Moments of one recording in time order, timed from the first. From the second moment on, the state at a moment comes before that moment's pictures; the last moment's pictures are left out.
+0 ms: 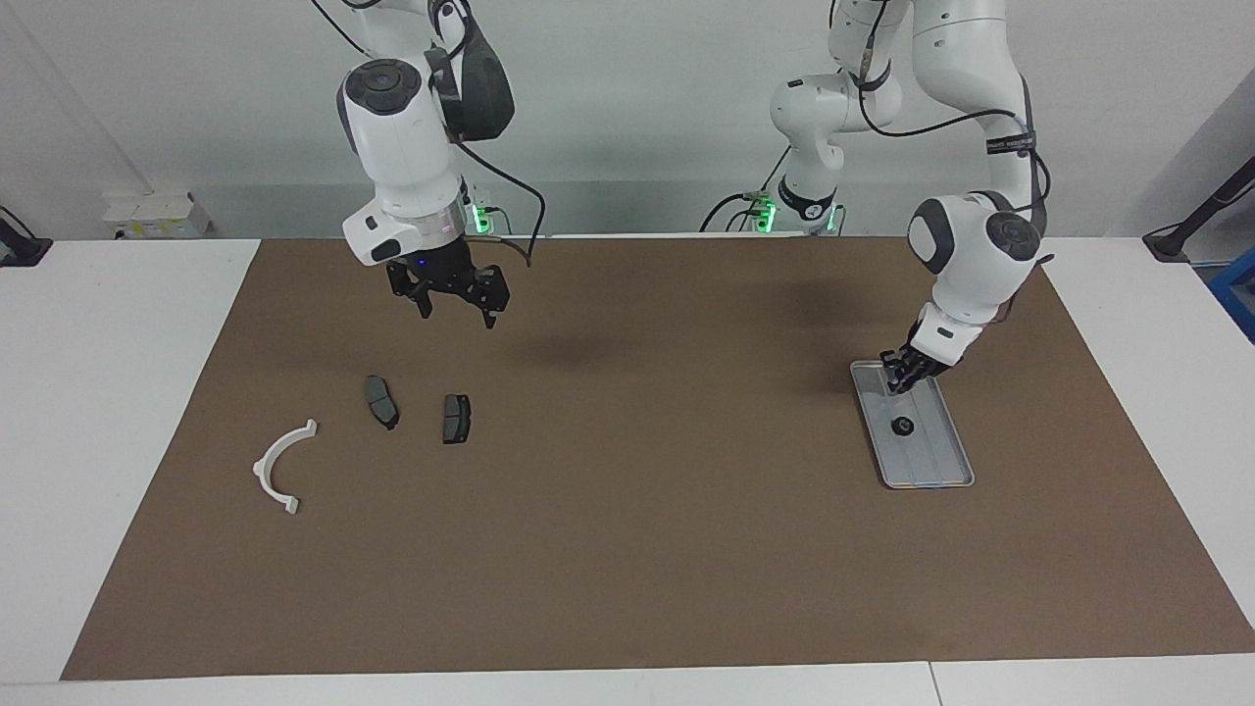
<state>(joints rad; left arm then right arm) 0.03 0.08 -0.02 -2.20 -0.05 2.28 0.00 0.26 -0.05 0.02 -1.94 -0.01 1.93 0.52</state>
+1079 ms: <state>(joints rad) -0.55 0.33 -0.04 -1.83 -0.04 2.25 -0.78 0.28 -0.02 0.02 -1.95 -0.01 1.95 0.51</state>
